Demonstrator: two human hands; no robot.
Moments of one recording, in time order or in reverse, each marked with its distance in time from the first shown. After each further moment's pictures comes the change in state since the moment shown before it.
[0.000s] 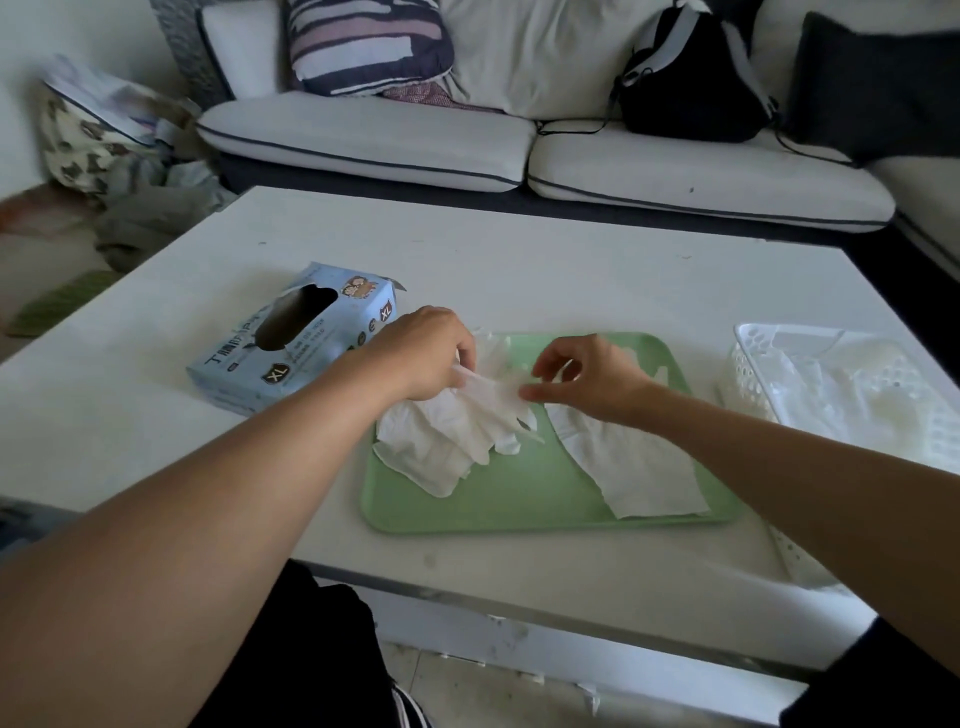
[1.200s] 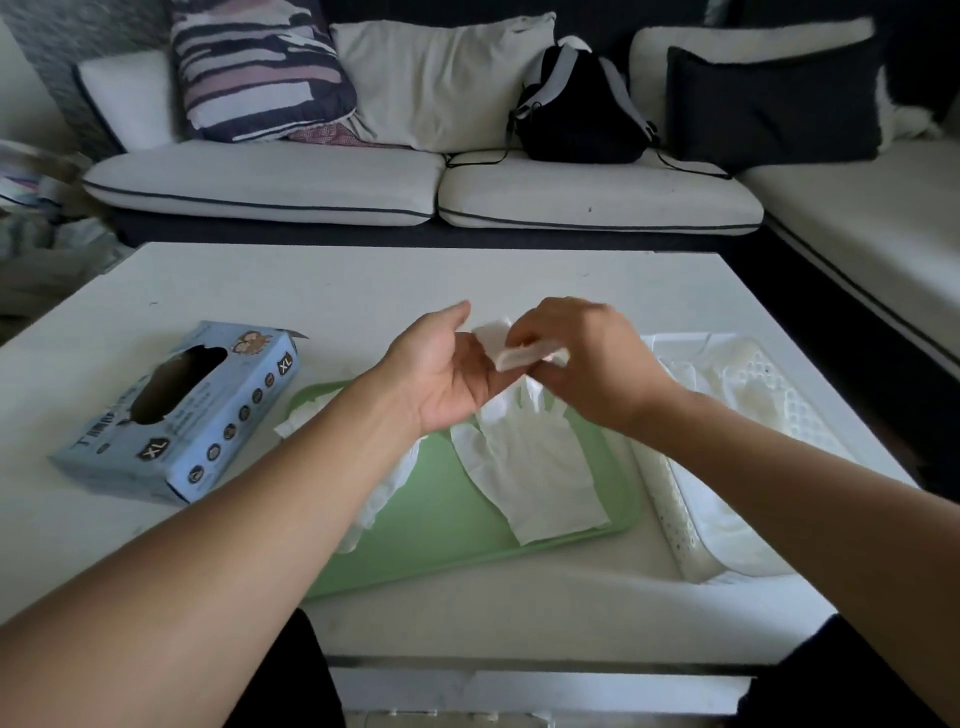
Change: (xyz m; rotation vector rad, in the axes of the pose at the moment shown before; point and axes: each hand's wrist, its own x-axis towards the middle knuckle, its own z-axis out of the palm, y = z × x) left_hand 0.020 0.141 -0.021 -2.021 -0.313 -0.367; right_hand -0.056 0.001 -0.087 -0.272 0.463 -0.467
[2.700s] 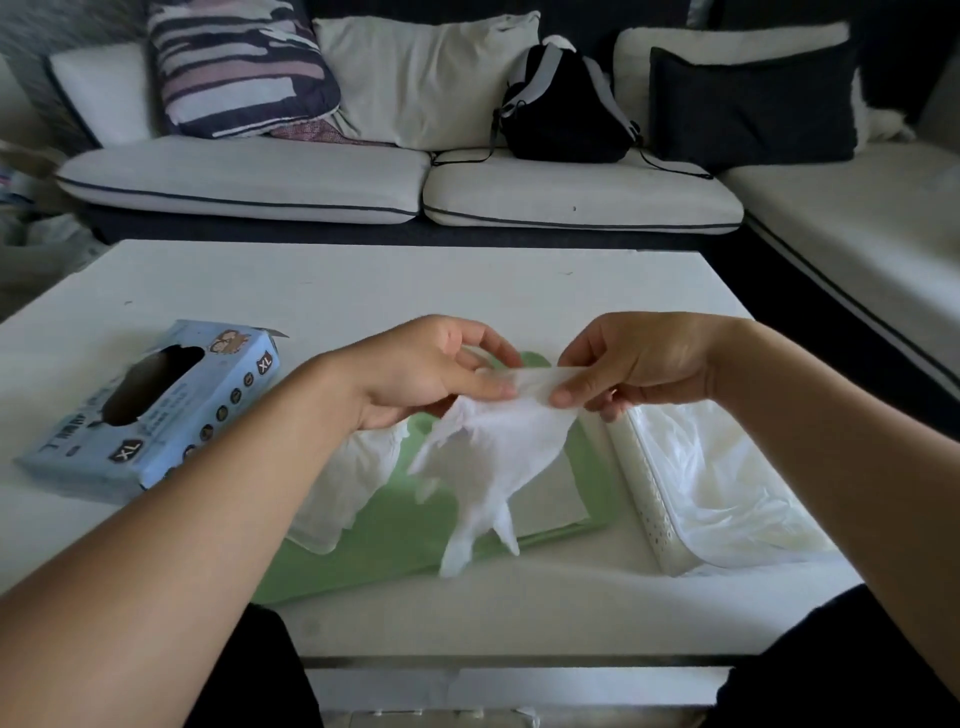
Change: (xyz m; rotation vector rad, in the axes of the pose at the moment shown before) left_hand -0.022 0.007 -0.004 1.035 -0.210 0.115; right_hand 0.001 0.019 -0.066 0.818 -0.877 0.751
